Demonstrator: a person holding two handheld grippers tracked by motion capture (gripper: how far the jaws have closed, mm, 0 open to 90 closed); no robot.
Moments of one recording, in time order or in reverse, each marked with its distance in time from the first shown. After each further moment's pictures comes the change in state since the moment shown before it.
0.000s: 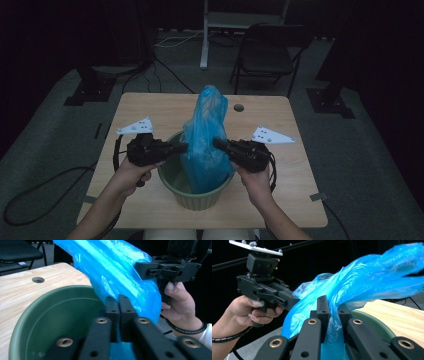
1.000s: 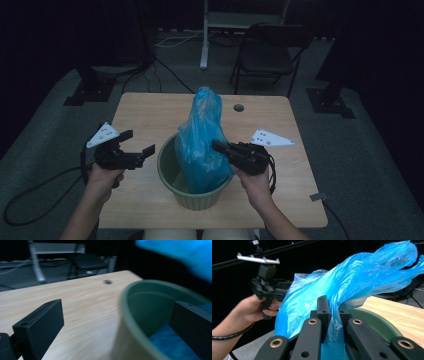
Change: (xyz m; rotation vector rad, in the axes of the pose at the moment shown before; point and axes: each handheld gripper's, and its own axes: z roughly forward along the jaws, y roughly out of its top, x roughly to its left) left arm 0.027 -0.029 -0.048 -0.089 0.379 -0.039; right arm 0.004 -0.003 0.001 0.007 0.010 -0.003
